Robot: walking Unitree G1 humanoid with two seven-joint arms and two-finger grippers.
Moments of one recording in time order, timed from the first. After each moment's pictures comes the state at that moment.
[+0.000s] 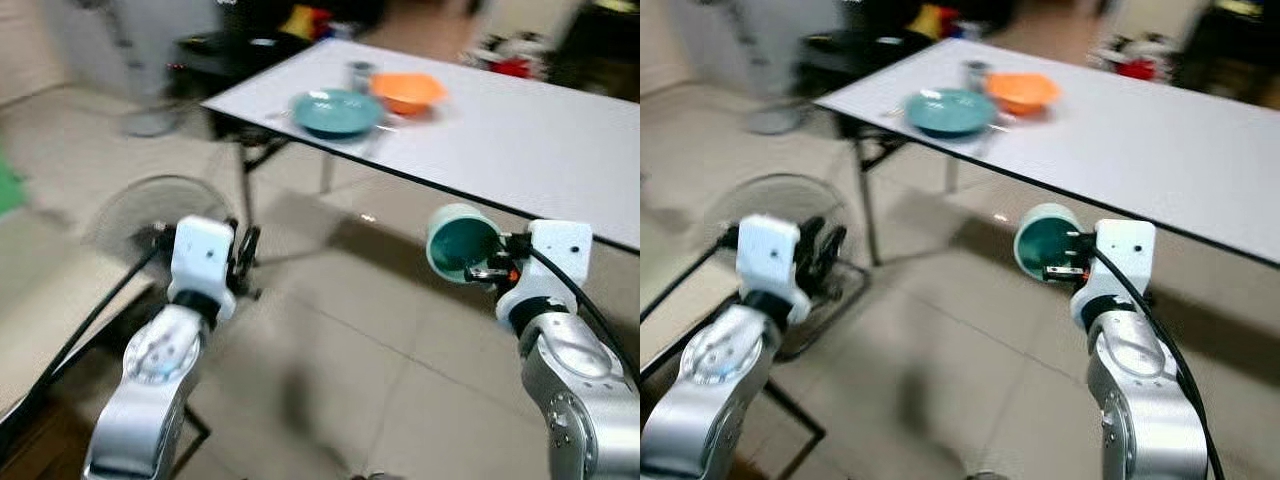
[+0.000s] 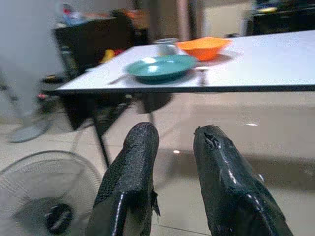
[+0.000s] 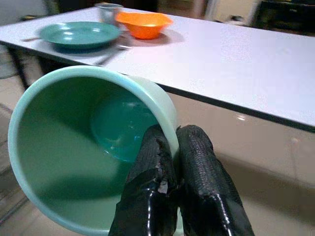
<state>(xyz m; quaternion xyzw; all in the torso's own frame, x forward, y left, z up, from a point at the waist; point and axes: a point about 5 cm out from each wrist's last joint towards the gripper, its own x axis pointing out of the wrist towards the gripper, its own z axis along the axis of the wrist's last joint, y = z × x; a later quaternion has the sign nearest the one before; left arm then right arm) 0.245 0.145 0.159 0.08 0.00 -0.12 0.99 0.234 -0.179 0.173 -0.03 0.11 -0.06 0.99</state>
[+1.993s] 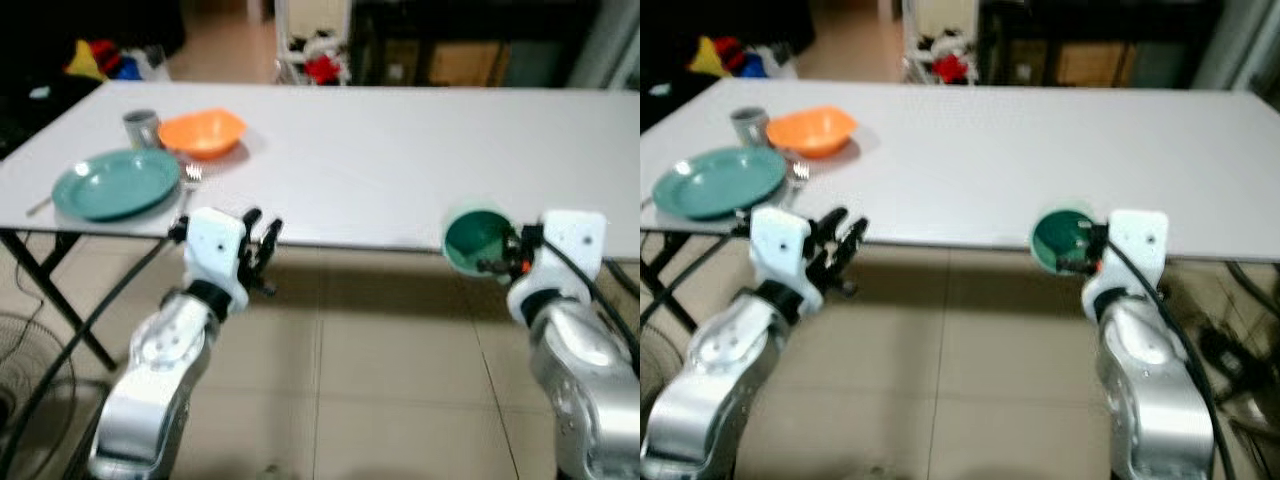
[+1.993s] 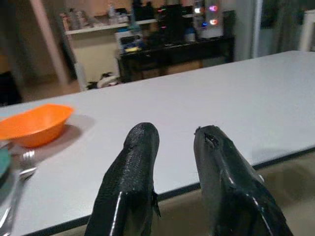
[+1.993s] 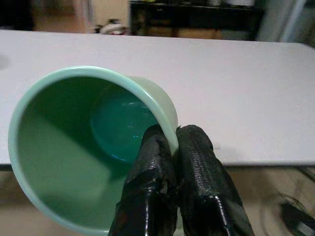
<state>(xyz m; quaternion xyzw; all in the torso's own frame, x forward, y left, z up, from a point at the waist) 0.251 0.139 0.166 0.06 -0.02 -0.17 0.98 0.242 -0.181 0.176 -0.03 0.10 -0.06 0.99</state>
